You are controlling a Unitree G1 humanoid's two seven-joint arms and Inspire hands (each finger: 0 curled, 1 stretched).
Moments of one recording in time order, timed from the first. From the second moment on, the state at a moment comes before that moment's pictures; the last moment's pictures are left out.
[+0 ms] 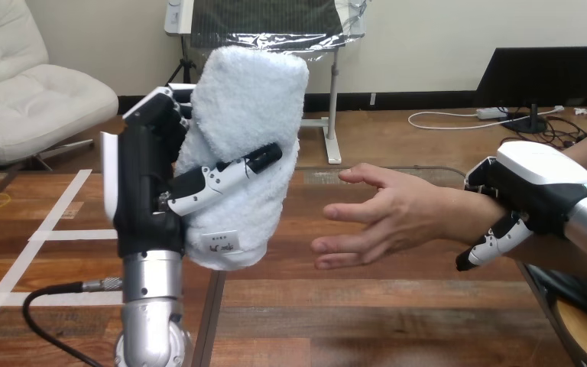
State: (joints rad) left arm -0.11 -0.05 0.01 0.10 0.05 -0.47 0.13; right arm -0.40 -0.79 0.22 0.38 -0.54 -0.15 0.28
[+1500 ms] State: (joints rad) left arm -0.43 -0.14 0.04 0.81 -0.13 -0.72 0.00; right arm -0.40 -0.78 0.22 0.27 -0.52 -0.05 0.30
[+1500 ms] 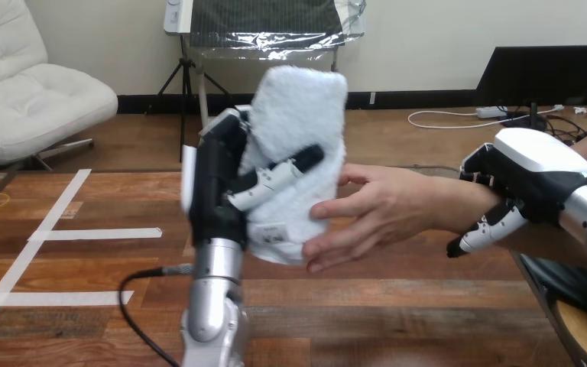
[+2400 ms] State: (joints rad) left arm -0.53 -0.17 0.06 1.07 -0.17 -0.81 -0.03; right arm -0.40 -0.75 0.22 0.22 -0.51 -0.01 0.33
